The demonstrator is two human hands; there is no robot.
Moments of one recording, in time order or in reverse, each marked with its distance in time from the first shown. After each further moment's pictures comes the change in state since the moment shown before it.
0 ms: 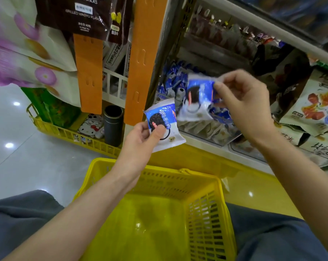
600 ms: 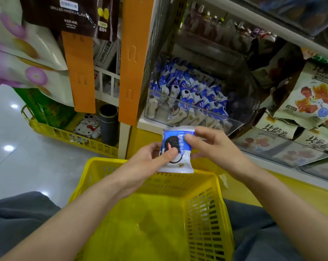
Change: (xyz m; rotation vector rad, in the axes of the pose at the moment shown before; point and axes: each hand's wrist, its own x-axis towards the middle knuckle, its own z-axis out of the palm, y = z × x) left_hand -0.015 -0.011 0.008 0.085 -0.323 -0.286; right_hand -0.063 0.018 0.021 0.348 -0.467 0.475
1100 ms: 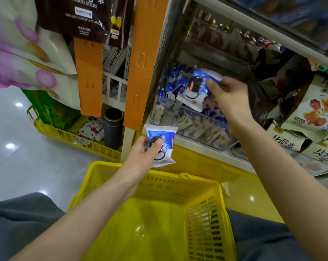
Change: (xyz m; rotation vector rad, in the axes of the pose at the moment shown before) left_hand 0.020 0.000 -0.013 -0.022 0.331 0.046; right_hand 0.089 -0.040 -0.035 -0.150 0.610 -0.197
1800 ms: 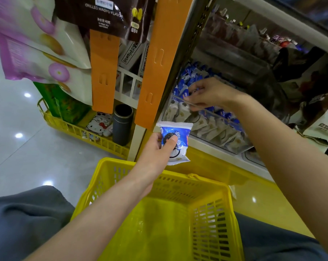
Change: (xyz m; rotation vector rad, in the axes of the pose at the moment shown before) left_hand 0.005 0.006 0.003 -0.090 0.024 -0.029; right_hand 0.048 0.000 0.050 -0.295 -0.699 0.209
